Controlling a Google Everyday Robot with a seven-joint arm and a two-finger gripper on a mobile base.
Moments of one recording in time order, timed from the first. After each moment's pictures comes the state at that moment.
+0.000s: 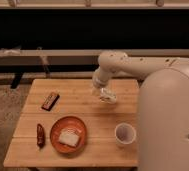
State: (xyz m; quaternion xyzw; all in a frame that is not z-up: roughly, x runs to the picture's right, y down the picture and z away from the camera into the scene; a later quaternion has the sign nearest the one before) arm 0.001 0.006 0.805 -0.27 -0.21 0.01 0.94
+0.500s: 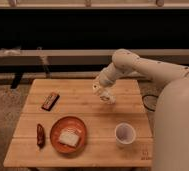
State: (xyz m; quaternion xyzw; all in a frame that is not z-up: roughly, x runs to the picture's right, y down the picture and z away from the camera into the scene) arm 0.011 0.003 0.795 -0.26 -0.30 0.03 0.92
